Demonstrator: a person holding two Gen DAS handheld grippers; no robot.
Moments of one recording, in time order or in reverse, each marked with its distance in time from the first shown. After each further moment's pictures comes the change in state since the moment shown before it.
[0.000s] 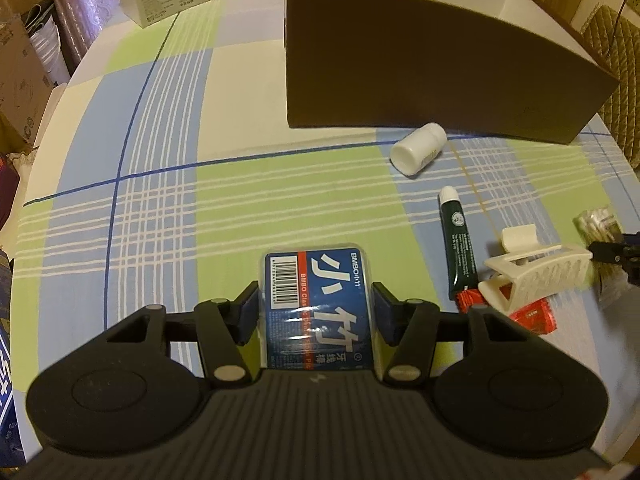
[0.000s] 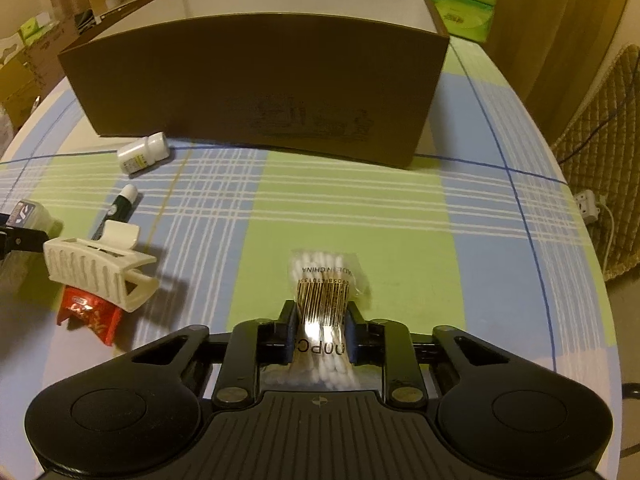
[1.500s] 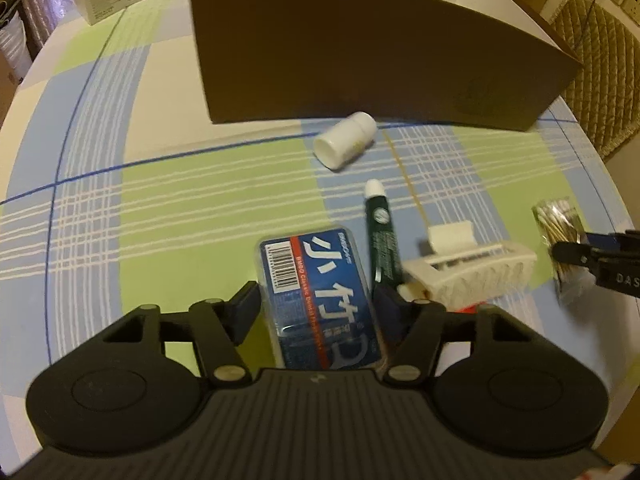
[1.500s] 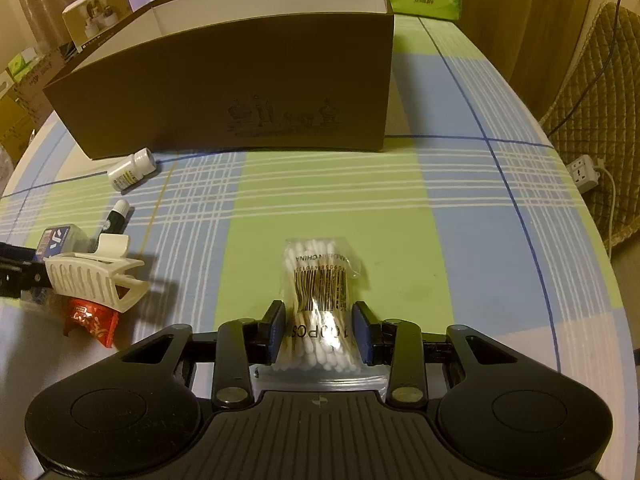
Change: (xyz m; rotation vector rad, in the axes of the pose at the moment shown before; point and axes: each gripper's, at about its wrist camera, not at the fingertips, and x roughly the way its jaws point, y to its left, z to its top) left arm 0.007 -0.035 0.008 0.030 0.047 -0.092; right arm -0.004 -0.024 -0.012 0.123 -0.001 0.034
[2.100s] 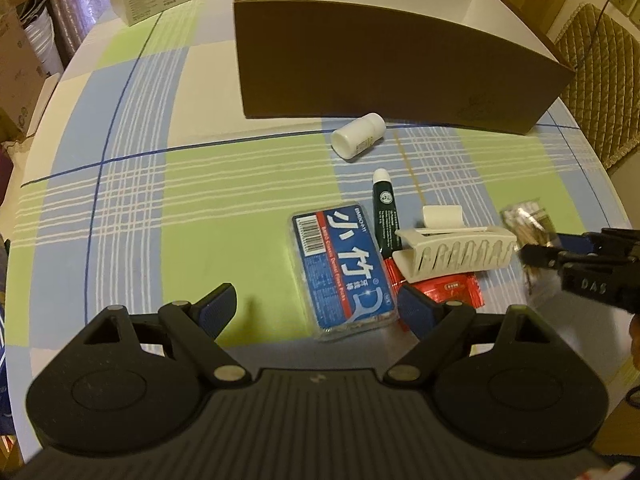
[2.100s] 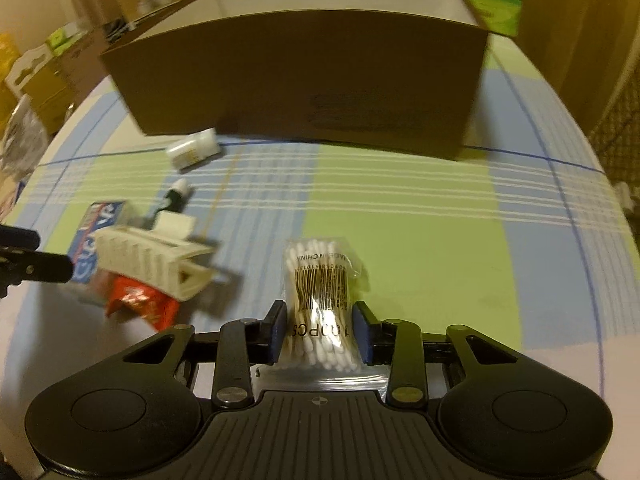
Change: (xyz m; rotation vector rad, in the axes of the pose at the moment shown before) left arm -0.039 -0.006 -0.018 -0.034 -0.015 0.051; right arm 0.004 0.031 -0.008 -0.081 0.002 0.064
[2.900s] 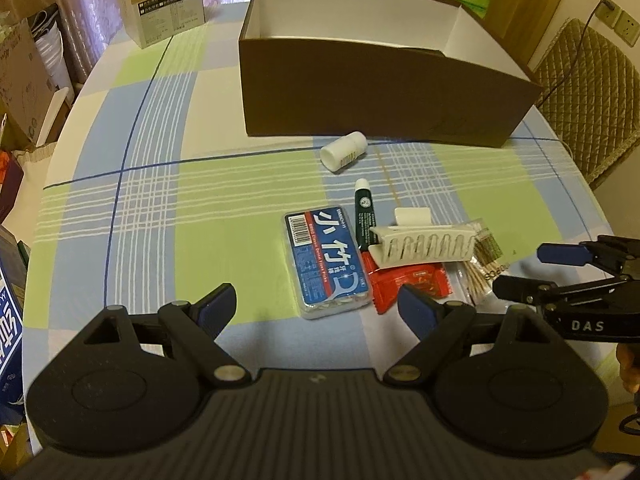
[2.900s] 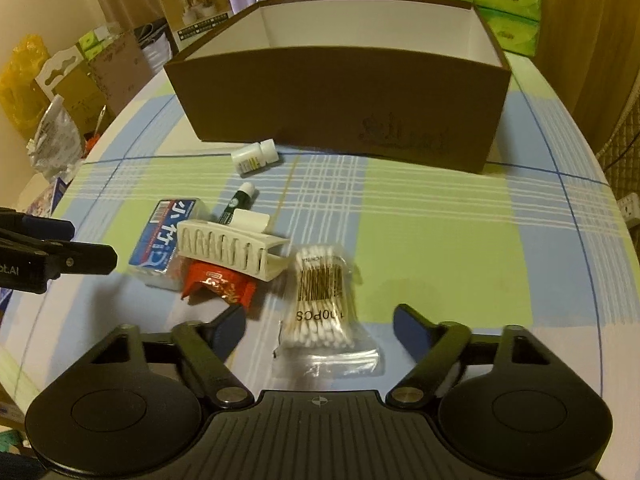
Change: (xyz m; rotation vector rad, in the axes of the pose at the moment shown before) left arm -0.043 -0.007 -0.018 -0.009 -0.068 0.003; right arm -0.036 0.040 -0.015 -0.057 -0.025 0.087
